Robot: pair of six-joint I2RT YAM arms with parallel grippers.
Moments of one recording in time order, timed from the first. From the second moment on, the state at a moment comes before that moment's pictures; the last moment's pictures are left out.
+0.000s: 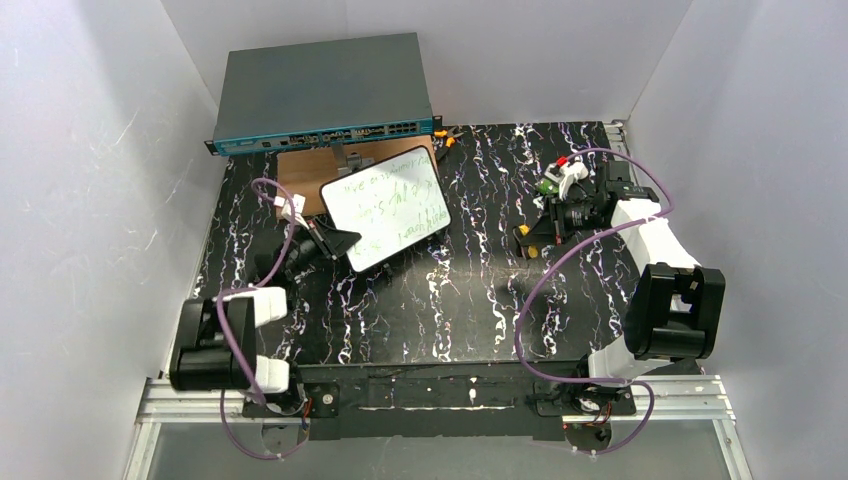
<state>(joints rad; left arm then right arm) 0.02 1.45 0.34 0.99 0.78 -0.73 -0.05 1.52 1.14 -0.82 -1.02 -0.41</state>
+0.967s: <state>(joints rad) 0.04 1.00 0.43 0.52 0.66 -0.80 -0.08 1.42 1.26 -1.07 -1.01 -0.56</state>
